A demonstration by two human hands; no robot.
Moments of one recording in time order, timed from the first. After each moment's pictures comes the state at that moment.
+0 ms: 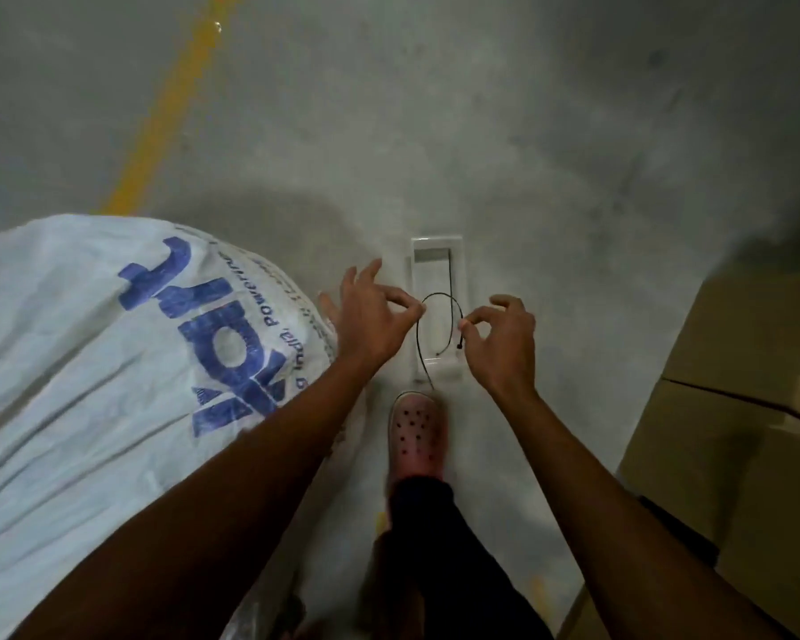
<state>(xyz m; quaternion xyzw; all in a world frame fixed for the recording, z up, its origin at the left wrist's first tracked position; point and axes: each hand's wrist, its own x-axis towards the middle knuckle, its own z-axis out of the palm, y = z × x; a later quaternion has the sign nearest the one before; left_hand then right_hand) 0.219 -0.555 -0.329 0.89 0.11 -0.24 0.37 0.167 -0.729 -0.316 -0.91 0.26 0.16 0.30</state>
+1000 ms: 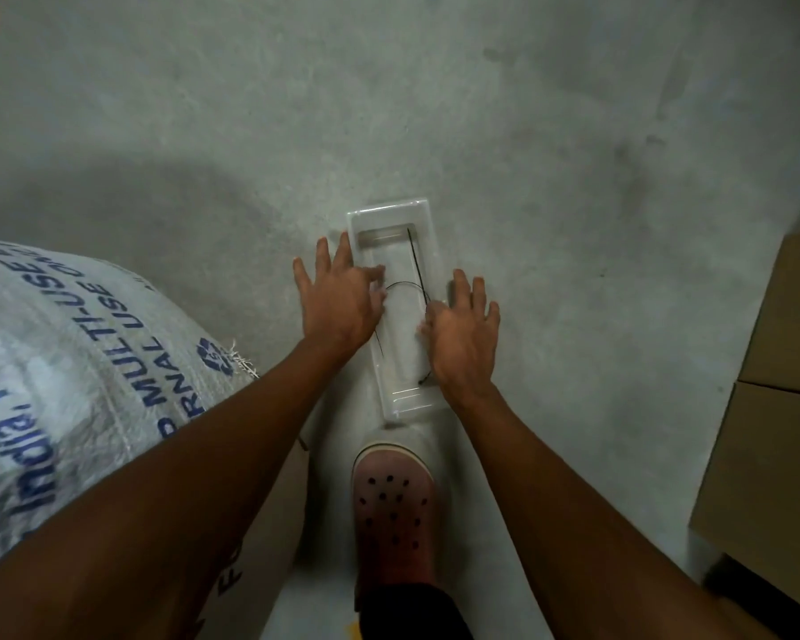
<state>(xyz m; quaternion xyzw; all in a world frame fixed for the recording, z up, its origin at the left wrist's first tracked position) 0.252 -0.617 -0.581 0.96 -0.09 -0.23 0.13 0.178 -0.773 -0.582 -0.96 0.13 0.21 0.11</state>
